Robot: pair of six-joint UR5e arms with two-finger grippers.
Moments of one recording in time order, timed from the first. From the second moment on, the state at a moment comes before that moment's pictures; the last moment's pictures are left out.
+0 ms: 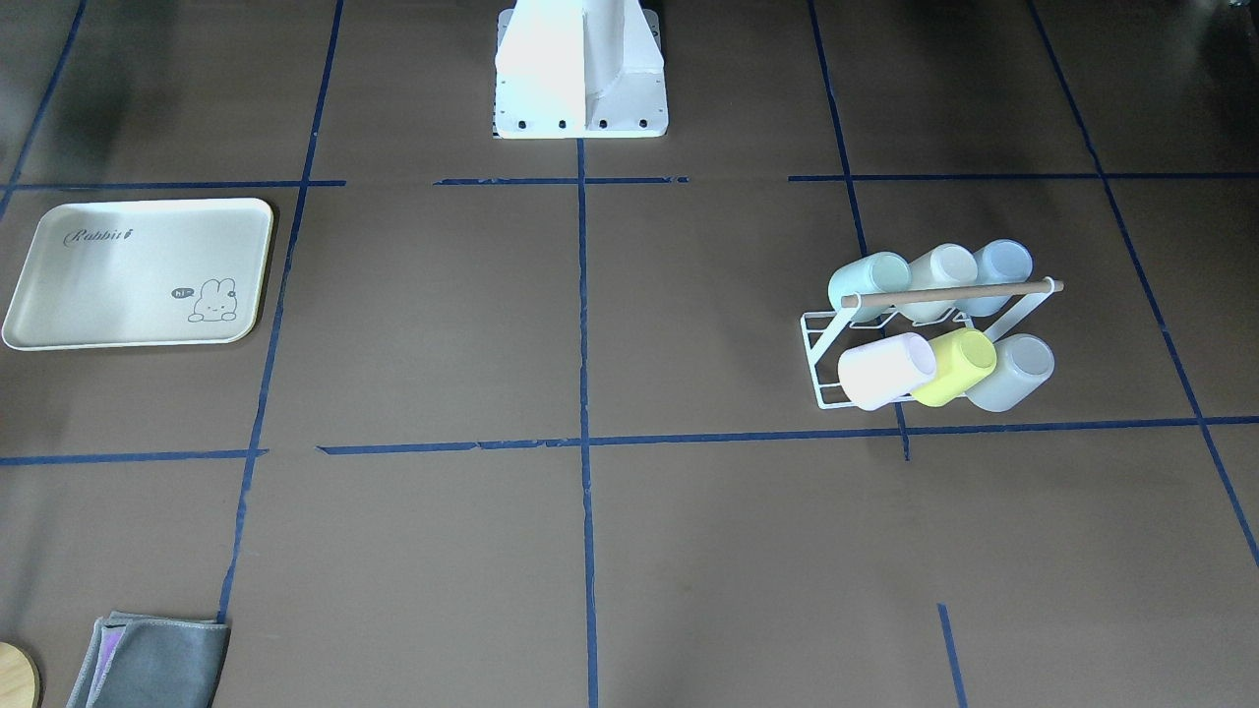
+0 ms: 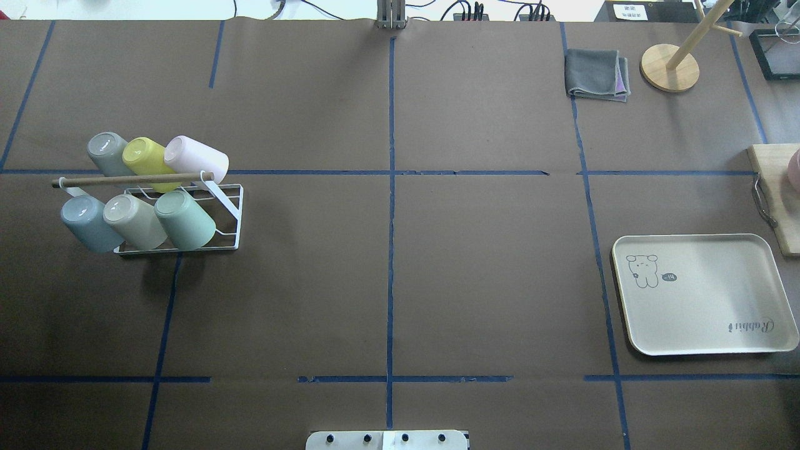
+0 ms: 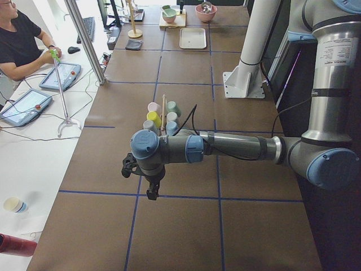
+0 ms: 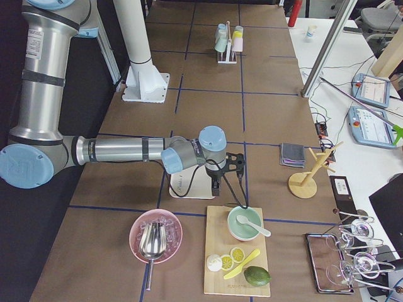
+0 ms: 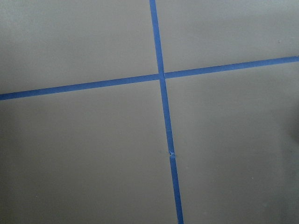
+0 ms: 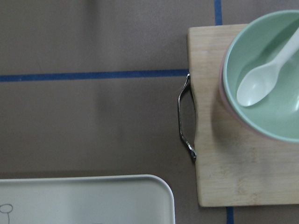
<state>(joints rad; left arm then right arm) -1.61 -1.56 -1.66 -1.43 -2.39 0.20 1.28 -1.80 1.79 -1.14 2.26 0.53</state>
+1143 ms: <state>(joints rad) -1.61 -1.56 -1.66 -1.43 -2.39 0.20 1.00 -1.87 1.62 -0.81 2.15 0.75</state>
